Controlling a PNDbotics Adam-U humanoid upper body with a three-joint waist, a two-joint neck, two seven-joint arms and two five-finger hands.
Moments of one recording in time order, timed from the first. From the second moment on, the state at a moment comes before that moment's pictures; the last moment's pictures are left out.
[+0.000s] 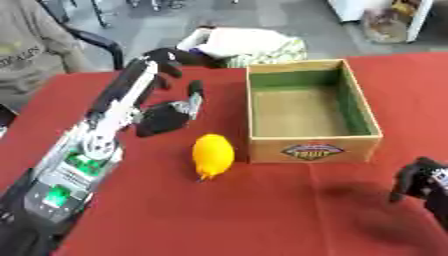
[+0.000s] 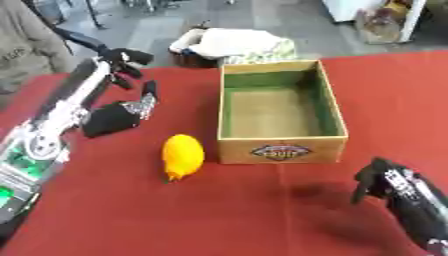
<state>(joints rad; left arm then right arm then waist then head) -0.50 0.53 -0.30 -1.95 -0.43 0.47 -0.17 -0.21 -0.26 0.00 -1.65 -0.20 -0.04 0.44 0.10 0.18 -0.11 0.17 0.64</state>
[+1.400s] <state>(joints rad) -0.62 0.53 -0.41 -1.79 -0.65 0.50 -0.63 -0.21 -0.26 0.00 -1.65 -0.20 -0.04 0.44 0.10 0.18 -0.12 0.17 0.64</state>
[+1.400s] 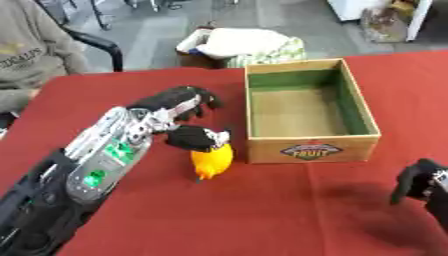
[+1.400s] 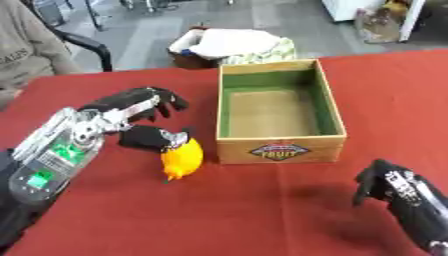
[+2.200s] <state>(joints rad) -0.63 0.53 -0.46 -1.68 -0.74 0.46 -0.73 -0.21 -0.26 0.00 -1.65 -0.20 -0.04 0.44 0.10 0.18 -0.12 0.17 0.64</state>
